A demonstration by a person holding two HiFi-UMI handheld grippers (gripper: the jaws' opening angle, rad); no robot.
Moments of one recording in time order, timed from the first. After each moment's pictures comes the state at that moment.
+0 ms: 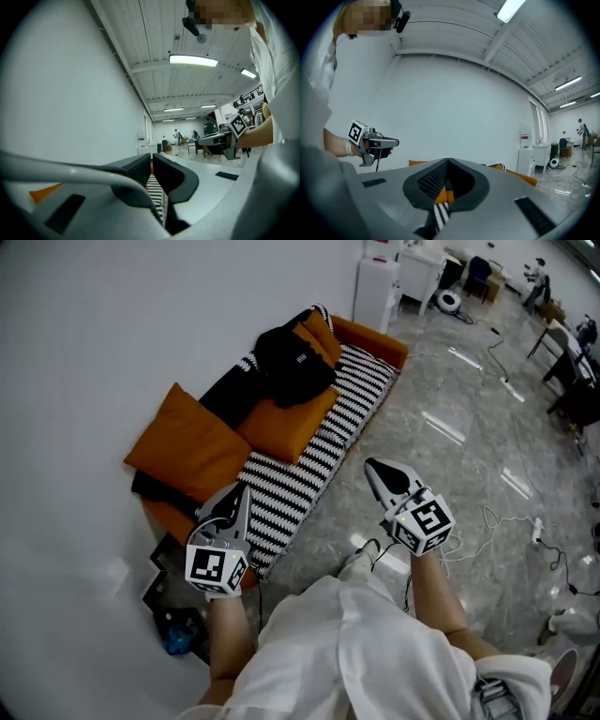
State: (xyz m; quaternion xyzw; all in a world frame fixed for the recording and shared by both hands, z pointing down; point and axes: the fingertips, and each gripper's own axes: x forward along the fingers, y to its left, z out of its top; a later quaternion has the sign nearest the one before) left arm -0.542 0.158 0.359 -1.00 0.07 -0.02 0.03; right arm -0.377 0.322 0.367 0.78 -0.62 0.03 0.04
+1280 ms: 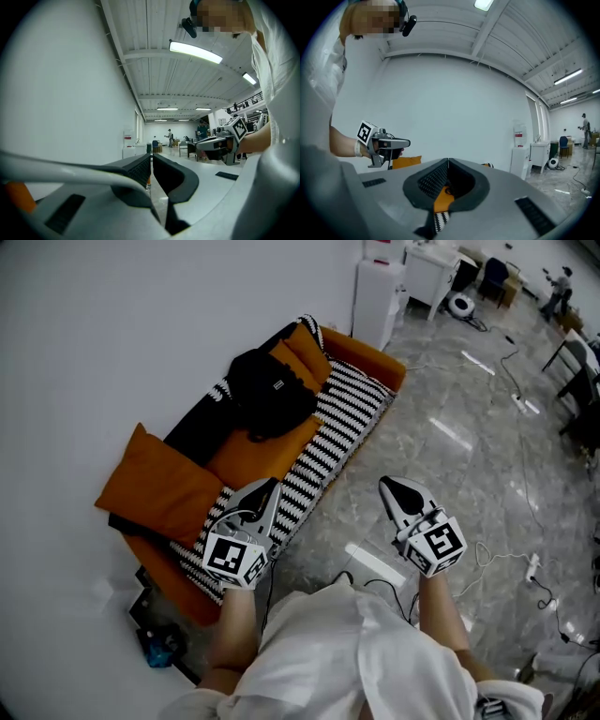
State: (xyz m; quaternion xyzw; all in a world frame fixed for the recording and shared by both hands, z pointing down) left arm -0.233 0.201 0.360 -1.00 0.01 -0.02 0.00; right arm -0.114 0.356 0.369 0.77 -0.63 0.04 0.05
